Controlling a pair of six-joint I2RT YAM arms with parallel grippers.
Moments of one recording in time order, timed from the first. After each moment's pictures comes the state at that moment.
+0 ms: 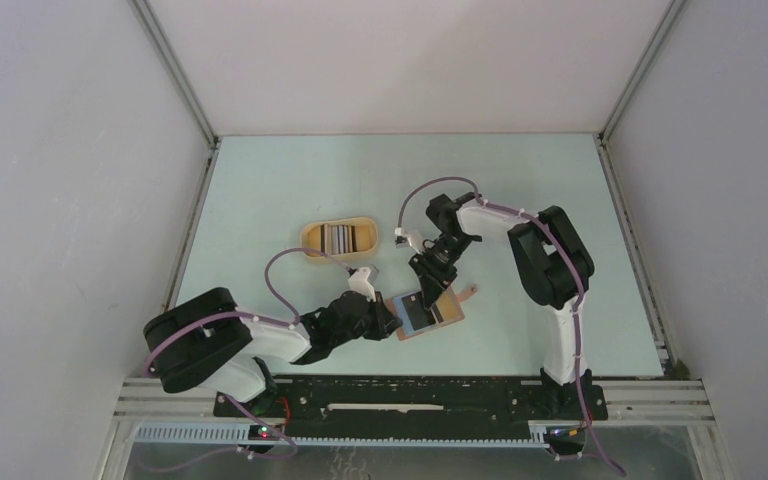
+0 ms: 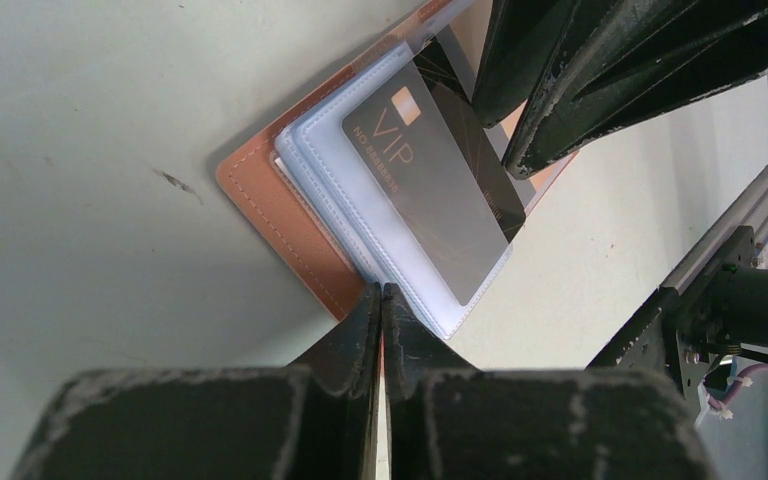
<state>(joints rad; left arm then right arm) -1.00 1.44 0.28 0.60 -0.10 -0.86 0.54 2.07 1.40 -0.99 -0.75 -0.47</state>
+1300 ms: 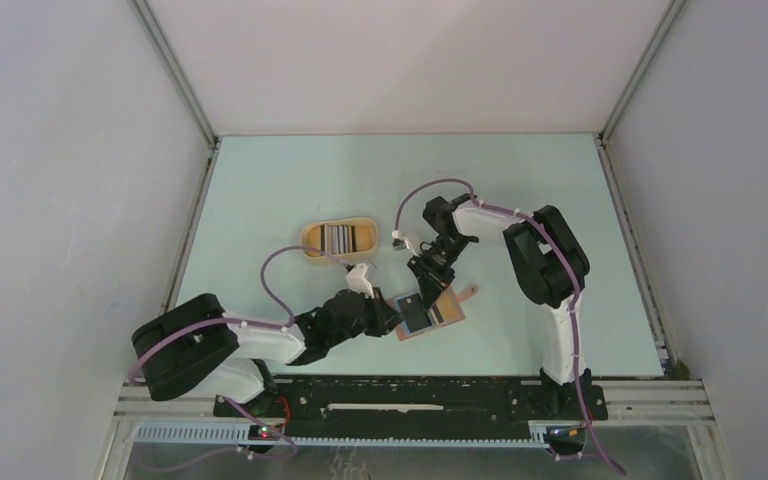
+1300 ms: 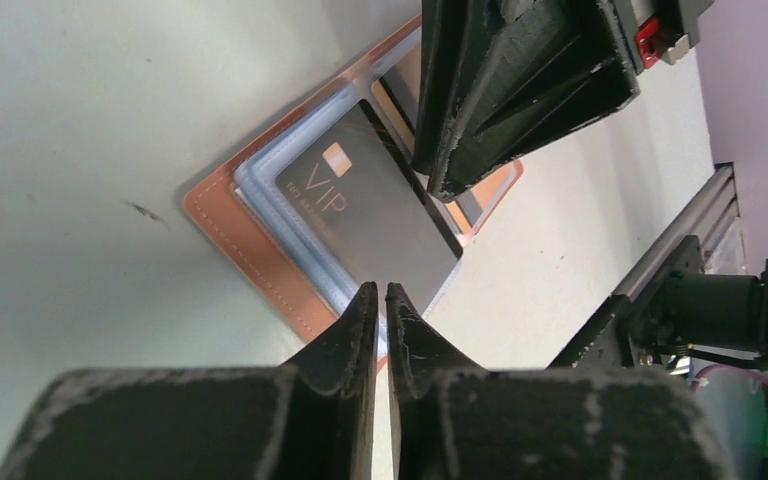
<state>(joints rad) -1.00 1.38 0.27 0.62 -0.10 -0.86 0.56 2.10 1.42 -1.00 -0.77 -0.47</state>
